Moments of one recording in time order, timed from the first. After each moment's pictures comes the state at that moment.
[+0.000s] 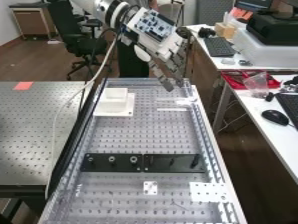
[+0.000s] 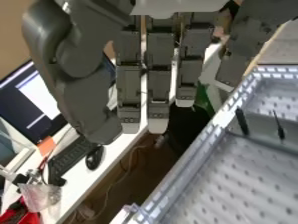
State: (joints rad) arm 1.82 -2.04 -1.19 -3.59 -0.95 0.10
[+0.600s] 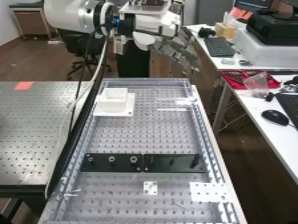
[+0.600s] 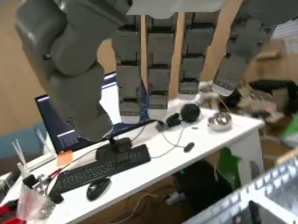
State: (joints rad) arm 1.74 -1.85 -1.52 -3.00 -1.14 -0.59
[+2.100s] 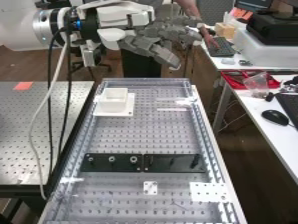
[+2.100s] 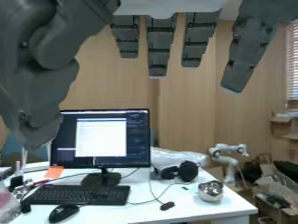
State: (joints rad) arm 1.53 -1.69 -1.77 -2.71 -1.43 -0.80
